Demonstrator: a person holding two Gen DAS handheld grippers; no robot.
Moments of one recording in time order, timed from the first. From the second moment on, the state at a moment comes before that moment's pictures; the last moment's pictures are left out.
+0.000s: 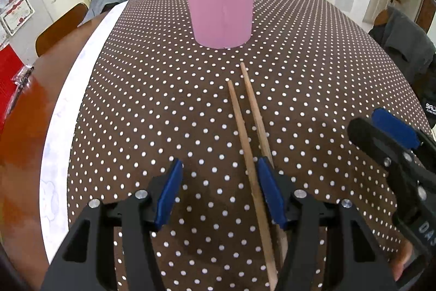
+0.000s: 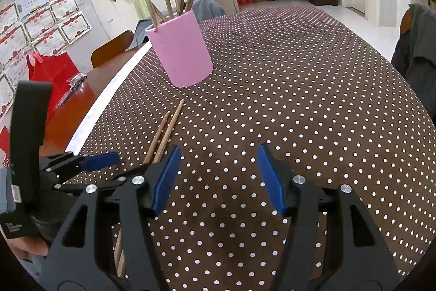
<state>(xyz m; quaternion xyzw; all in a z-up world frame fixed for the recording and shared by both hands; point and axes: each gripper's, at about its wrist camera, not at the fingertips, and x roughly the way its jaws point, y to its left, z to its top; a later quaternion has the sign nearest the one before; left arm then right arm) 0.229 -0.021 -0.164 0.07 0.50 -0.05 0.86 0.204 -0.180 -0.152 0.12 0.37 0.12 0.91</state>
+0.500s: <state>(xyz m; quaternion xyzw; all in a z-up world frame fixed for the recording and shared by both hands) 0.254 0.018 -0.159 -0.02 0.49 -0.07 0.87 0.222 -0.161 -0.149 0.09 0.40 0.12 0.90</state>
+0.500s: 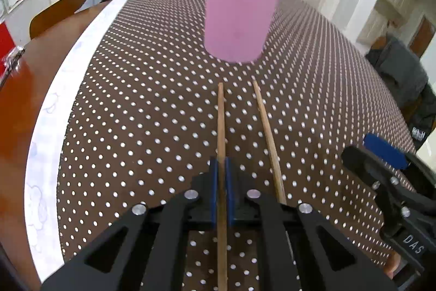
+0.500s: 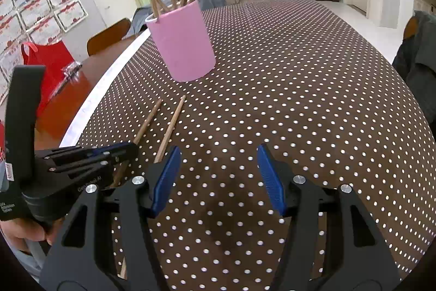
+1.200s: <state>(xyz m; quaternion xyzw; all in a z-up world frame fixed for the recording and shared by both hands) 0.260 0.084 -0.173 -0.14 0.44 -0.05 0.88 0.283 -0.069 -0.157 -0.04 0.53 0.11 0.84</state>
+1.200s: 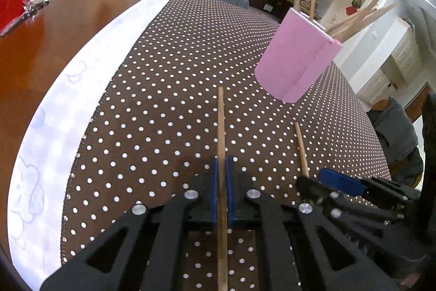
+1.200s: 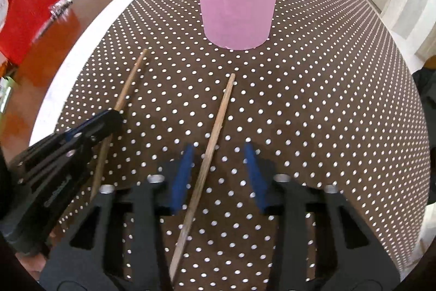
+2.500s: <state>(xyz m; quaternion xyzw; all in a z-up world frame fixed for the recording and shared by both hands) 0.200 0.008 -0.023 -0.11 0.19 -0.14 0.96 0.217 -0.200 -0.017 0.15 0.21 0.21 0.95</state>
